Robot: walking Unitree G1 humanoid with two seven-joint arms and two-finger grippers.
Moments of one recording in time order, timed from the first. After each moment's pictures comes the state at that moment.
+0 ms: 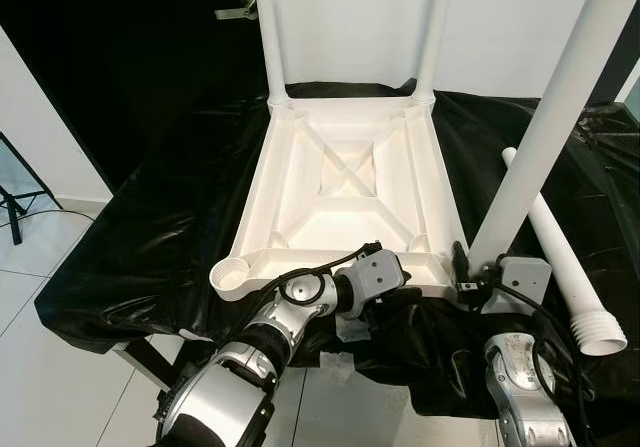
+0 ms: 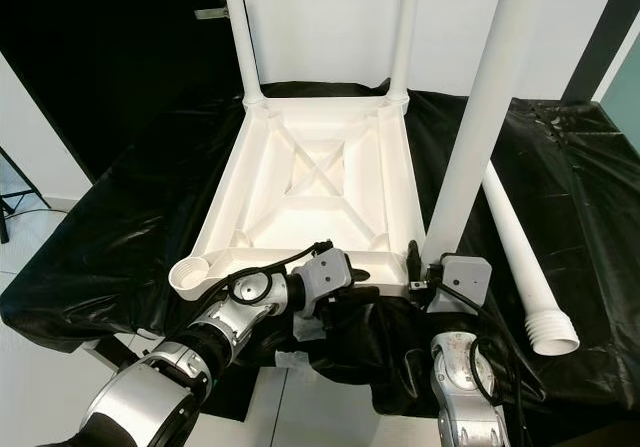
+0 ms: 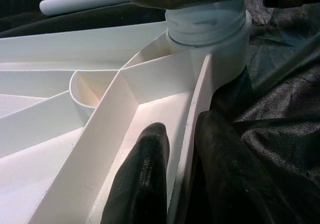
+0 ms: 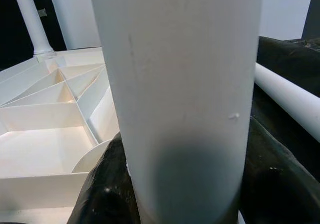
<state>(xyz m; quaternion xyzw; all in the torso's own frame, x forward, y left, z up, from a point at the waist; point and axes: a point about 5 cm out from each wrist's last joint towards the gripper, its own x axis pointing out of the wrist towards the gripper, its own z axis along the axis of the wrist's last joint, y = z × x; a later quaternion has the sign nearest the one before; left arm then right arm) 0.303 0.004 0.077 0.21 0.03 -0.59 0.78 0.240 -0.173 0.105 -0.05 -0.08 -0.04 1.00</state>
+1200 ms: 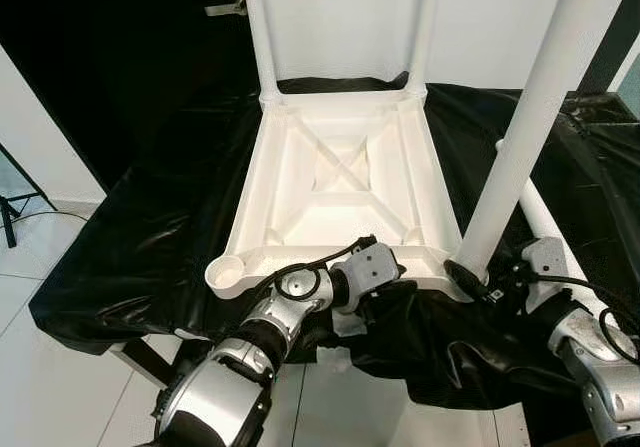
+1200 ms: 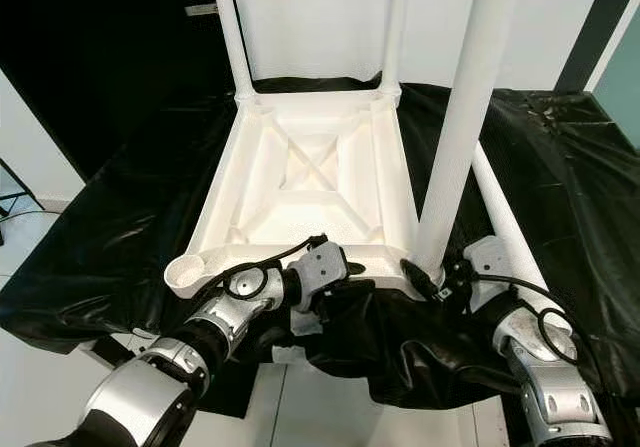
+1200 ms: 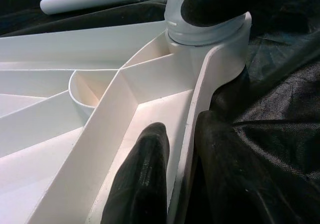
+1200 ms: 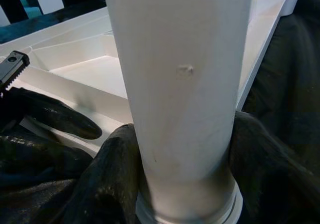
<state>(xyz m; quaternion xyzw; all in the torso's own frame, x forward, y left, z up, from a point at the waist) 0.305 0.006 0.079 0.21 0.03 -0.58 0.79 0.246 -0.213 0.113 -0.10 0.01 0.27 0.96</state>
